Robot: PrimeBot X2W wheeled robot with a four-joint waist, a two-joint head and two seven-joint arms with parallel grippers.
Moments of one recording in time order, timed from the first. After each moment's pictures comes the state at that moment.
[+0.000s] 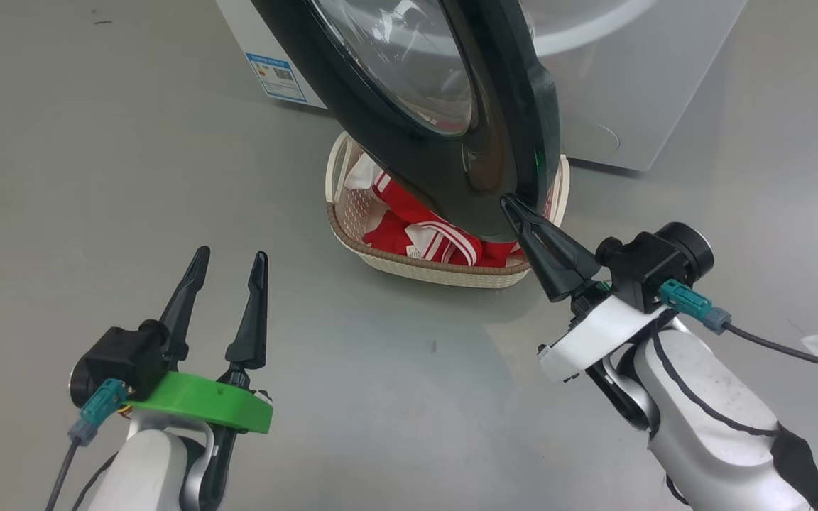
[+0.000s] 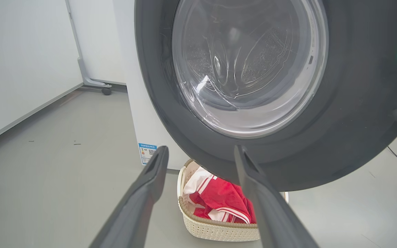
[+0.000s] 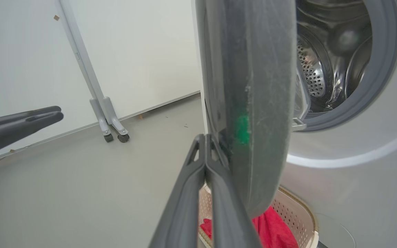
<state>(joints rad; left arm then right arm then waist) -0.21 0.07 -0.26 0.18 -0.46 -0.12 -0.25 -0.42 -0.19 0.57 0.22 0.37 0.12 -0.23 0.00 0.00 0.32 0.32</state>
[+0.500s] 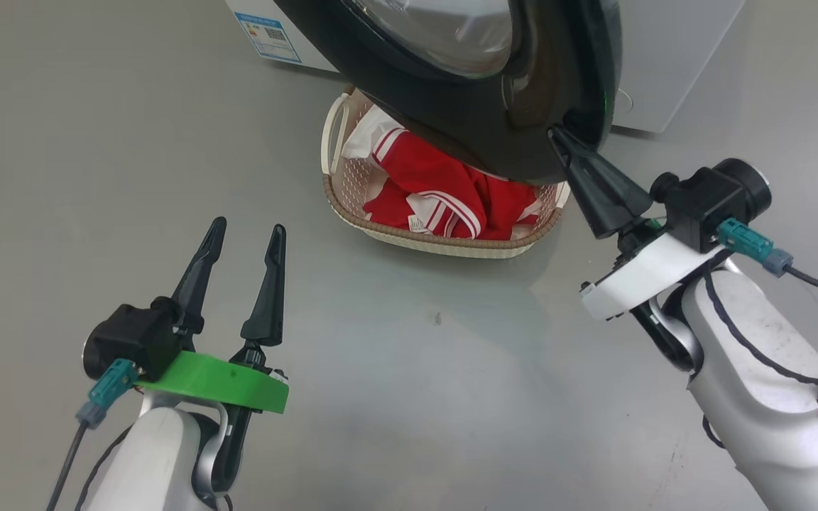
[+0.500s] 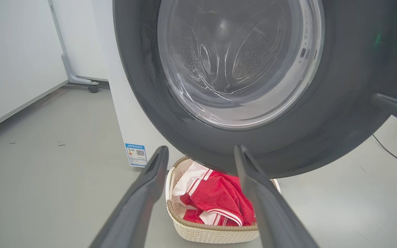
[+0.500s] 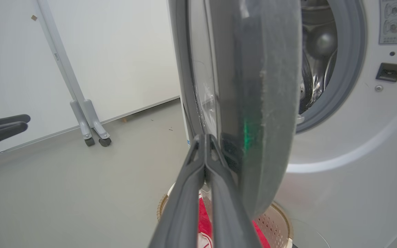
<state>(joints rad) -0.26 0.06 -0.28 0.15 -0.46 -0.12 -0.25 -0.53 -0.24 0.50 0.26 0.37 0.13 -0.24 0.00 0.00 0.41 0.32</state>
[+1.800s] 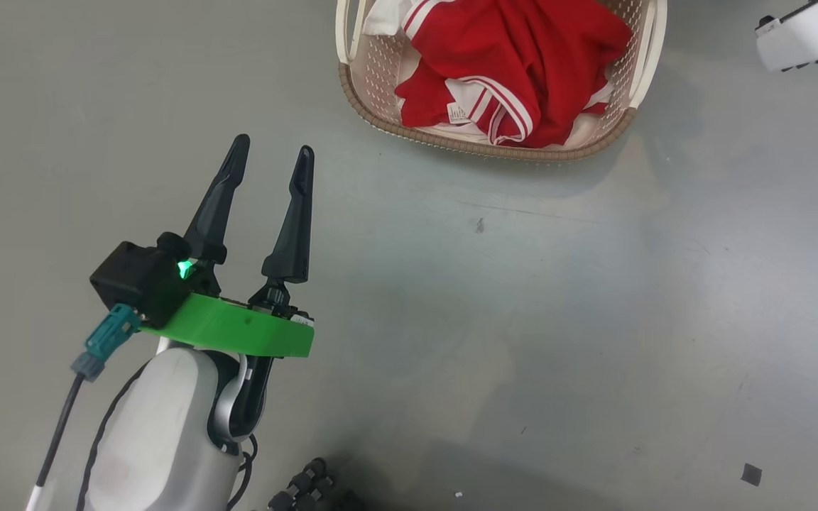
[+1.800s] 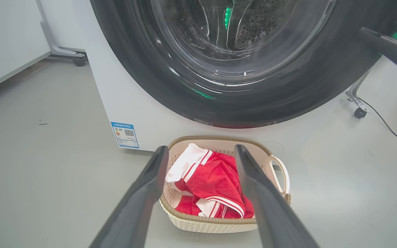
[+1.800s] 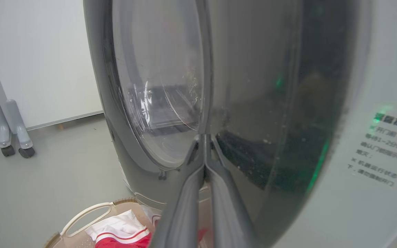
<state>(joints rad) -0.39 0.03 -0.33 0.10 -0.50 -0.12 -0.25 -0.97 -0.43 0.43 0.33 0.35 0.13 -0.20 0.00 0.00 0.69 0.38</state>
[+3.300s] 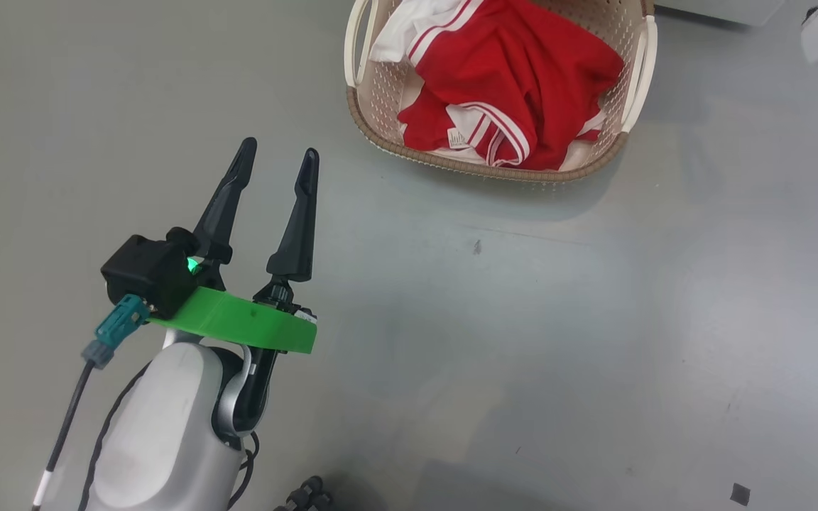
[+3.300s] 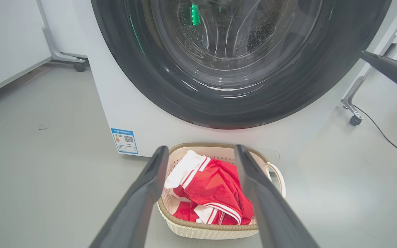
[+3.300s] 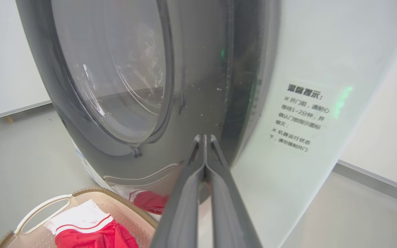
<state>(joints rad) -0.42 0.02 -0.34 0.16 -0.52 -0.12 -0.26 -1.02 -0.44 0.40 0.58 0.33 0.11 -0.24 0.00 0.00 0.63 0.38</state>
